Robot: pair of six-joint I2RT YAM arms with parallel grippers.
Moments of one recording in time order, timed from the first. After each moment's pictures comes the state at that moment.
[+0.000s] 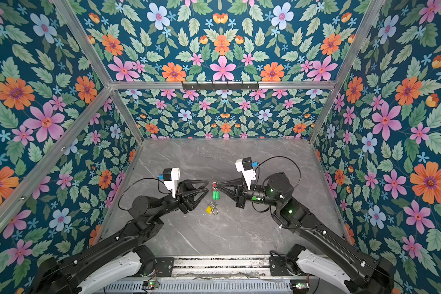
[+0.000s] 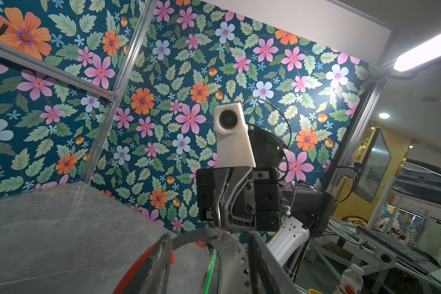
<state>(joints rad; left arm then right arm) -0.76 0.88 0.49 0.83 0.52 -0.67 0.74 0.93 0.86 0.12 -0.62 0.50</state>
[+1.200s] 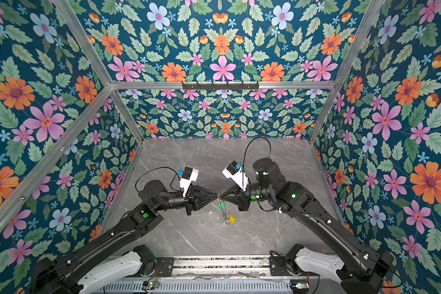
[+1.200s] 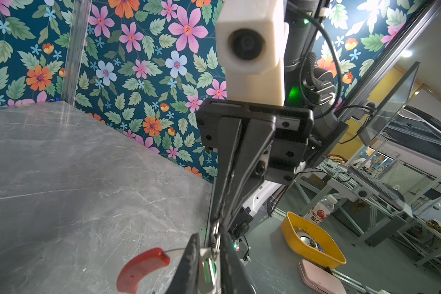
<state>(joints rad) -0.76 0.93 0.66 0.37 0.75 -0.53 0.74 1.08 1.21 -0.67 -0.65 0.11</state>
